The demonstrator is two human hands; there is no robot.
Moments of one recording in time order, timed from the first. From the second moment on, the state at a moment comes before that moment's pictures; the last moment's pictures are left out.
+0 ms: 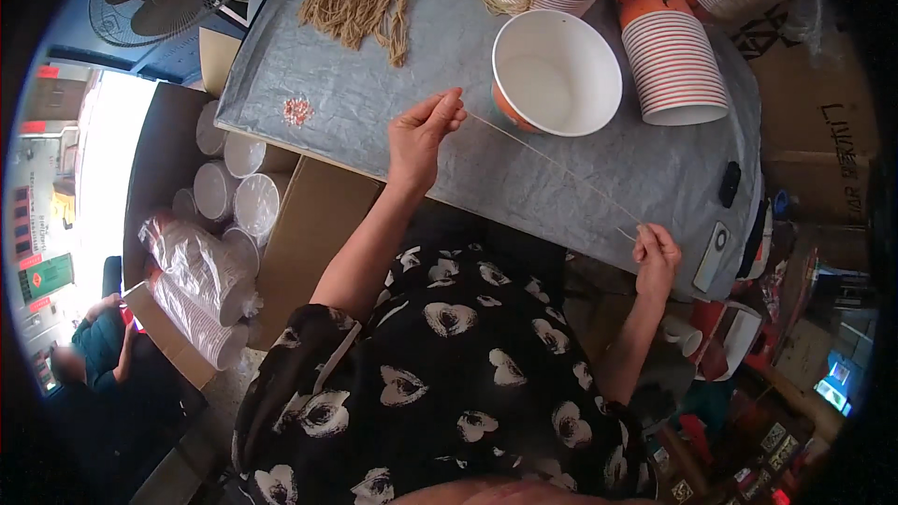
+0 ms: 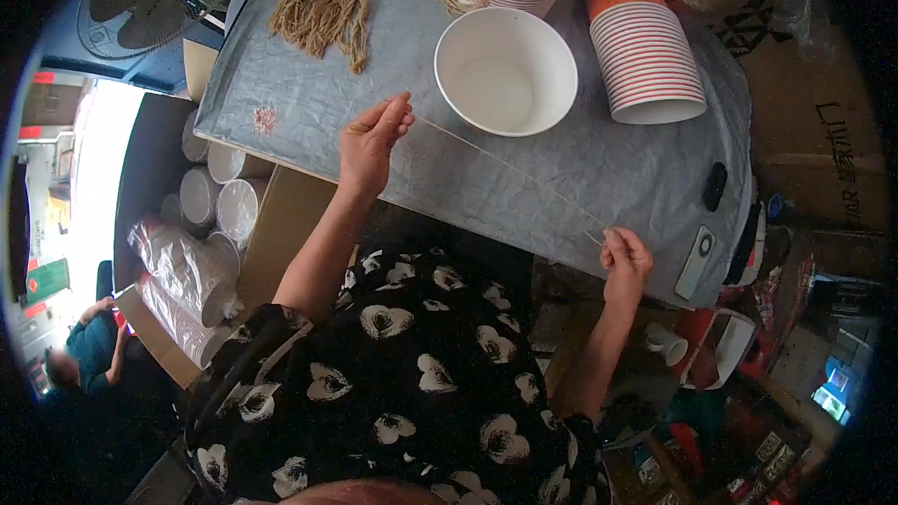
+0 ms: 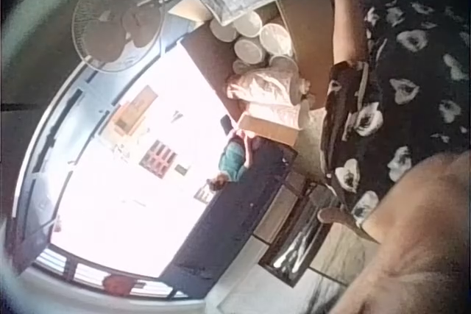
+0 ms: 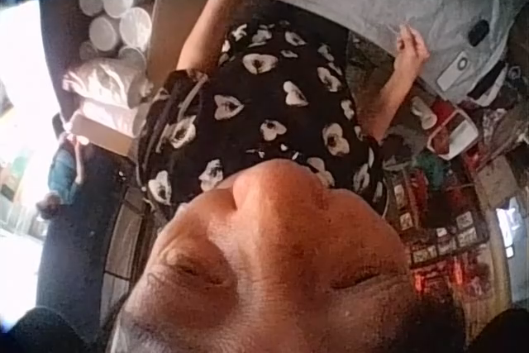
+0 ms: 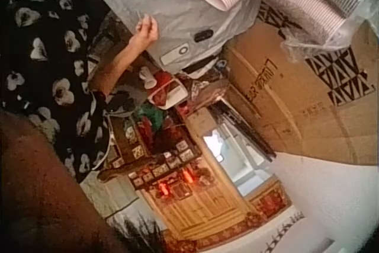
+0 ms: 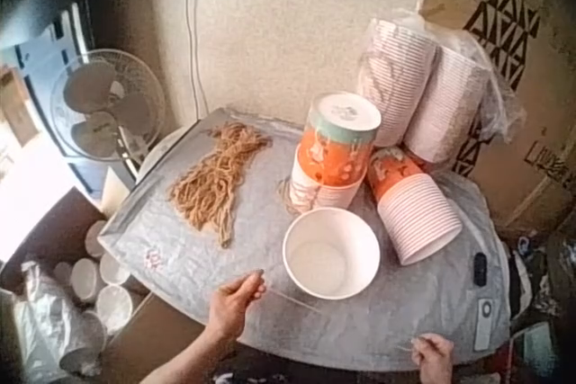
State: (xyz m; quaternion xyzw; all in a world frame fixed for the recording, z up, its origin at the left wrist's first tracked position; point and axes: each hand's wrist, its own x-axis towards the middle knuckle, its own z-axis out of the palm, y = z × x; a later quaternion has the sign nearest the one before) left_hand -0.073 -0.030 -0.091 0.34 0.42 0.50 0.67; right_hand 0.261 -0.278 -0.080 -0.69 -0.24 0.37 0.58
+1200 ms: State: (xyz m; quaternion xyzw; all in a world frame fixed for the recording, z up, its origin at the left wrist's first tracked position) left_hand -0.048 -0.098 -0.042 0.55 0.34 0.33 0.69; right_hand 0.128 -0.178 -0.037 -0.59 -0.36 0.46 0.56
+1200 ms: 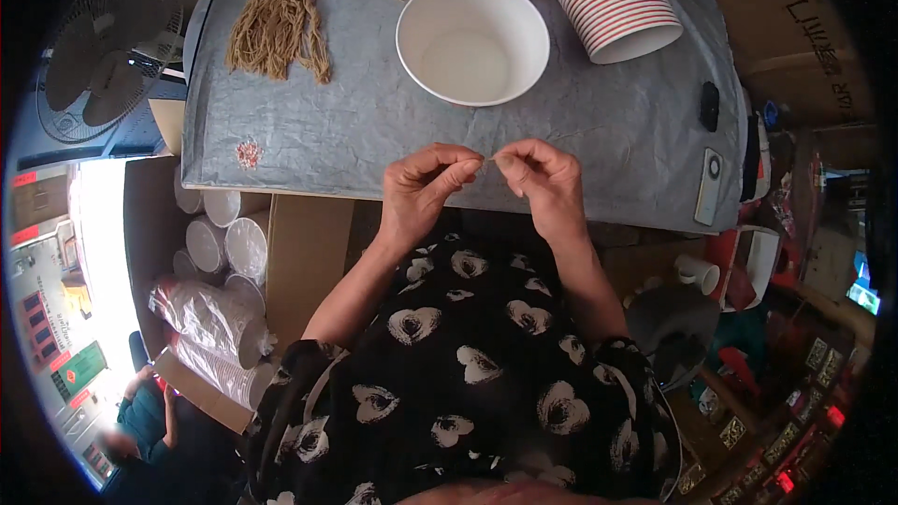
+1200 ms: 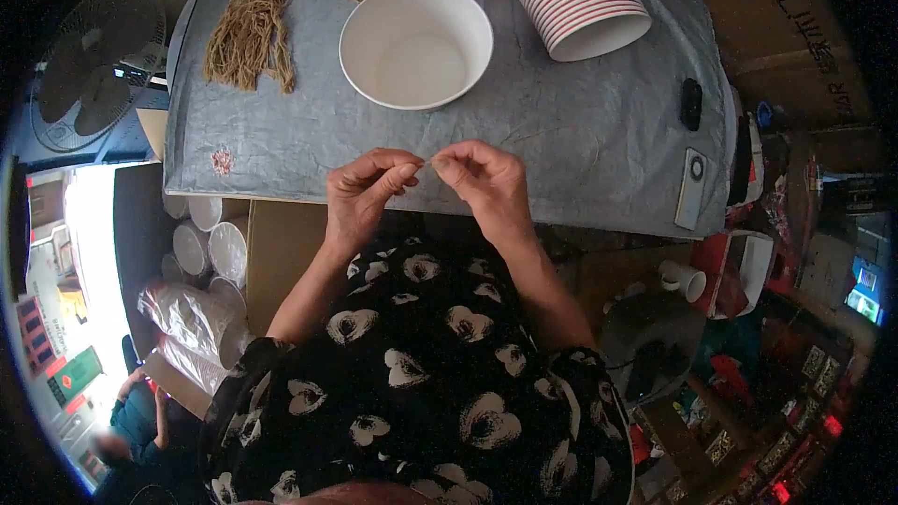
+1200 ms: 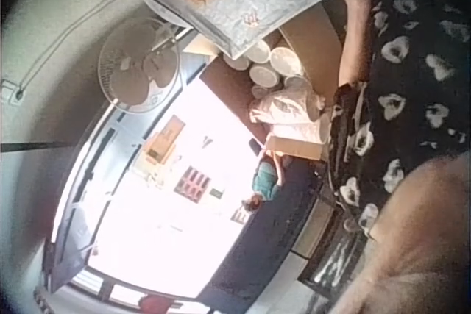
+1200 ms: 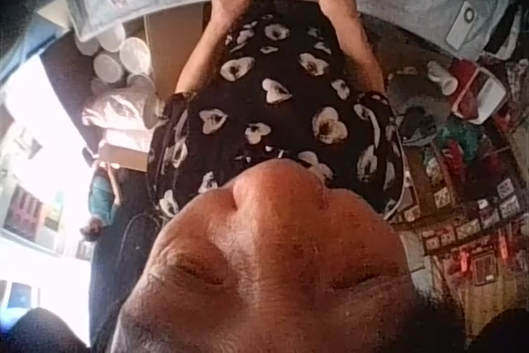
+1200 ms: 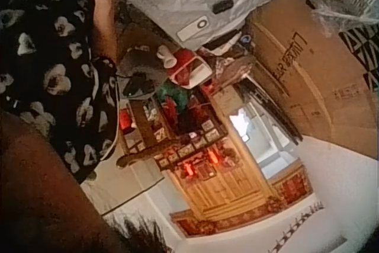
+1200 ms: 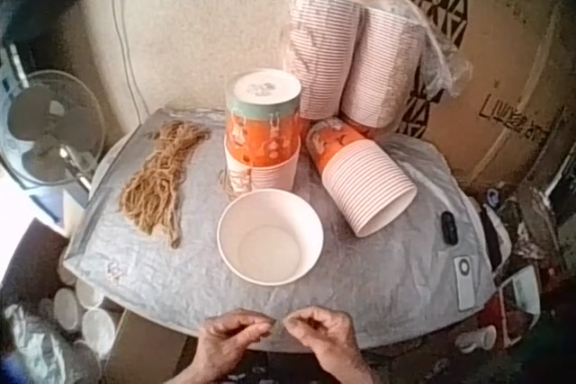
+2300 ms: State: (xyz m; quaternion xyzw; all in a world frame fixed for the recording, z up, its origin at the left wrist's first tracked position) left_hand -0.062 -0.085 -0.040 0.89 0.24 0.31 0.22; right_hand 0.154 -0.144 0.013 -0.67 -0.57 0.35 0.32
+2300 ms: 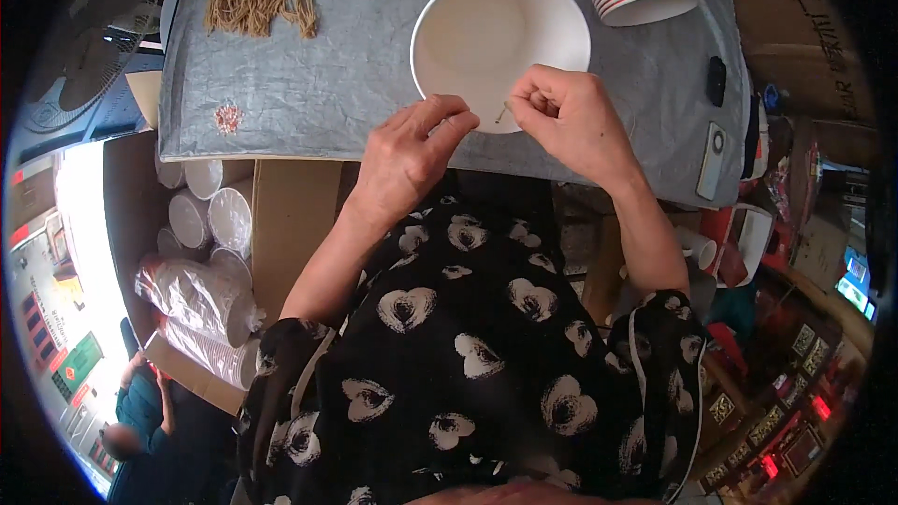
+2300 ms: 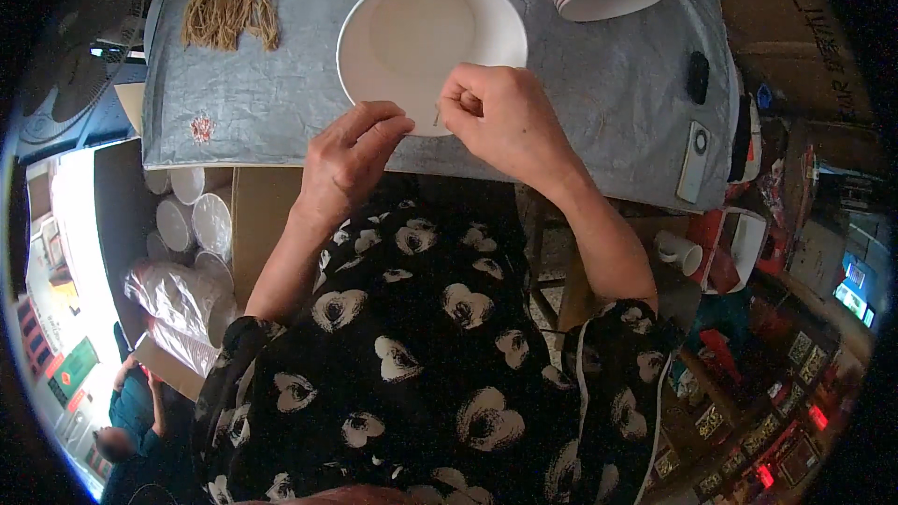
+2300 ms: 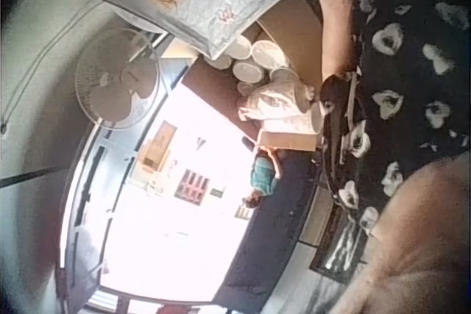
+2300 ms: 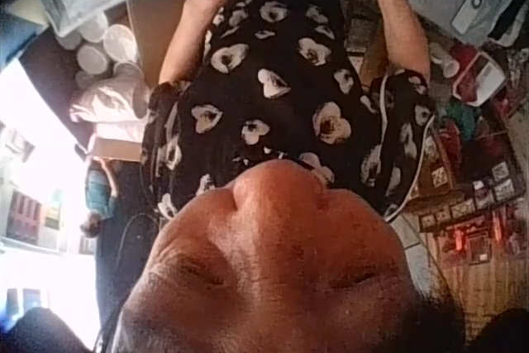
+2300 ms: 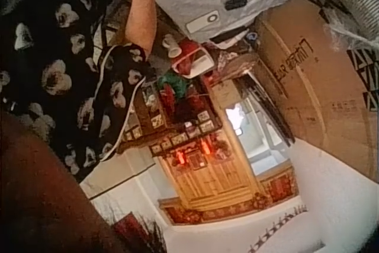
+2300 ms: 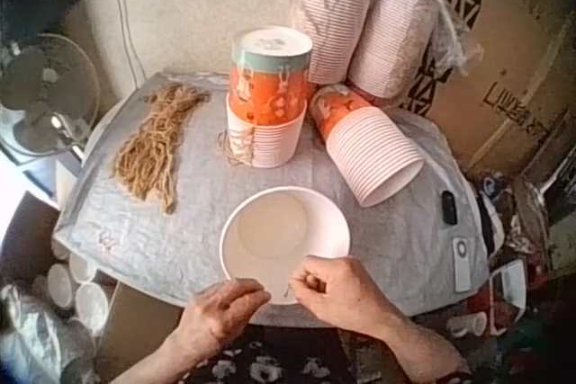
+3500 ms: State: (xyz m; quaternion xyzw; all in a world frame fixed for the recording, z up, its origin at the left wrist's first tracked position) left_hand -0.054 -0.073 -0.018 0.91 0.27 0.22 0.24; right_hand 0.156 -0.120 0.034 -0.68 -0.63 0.34 0.16
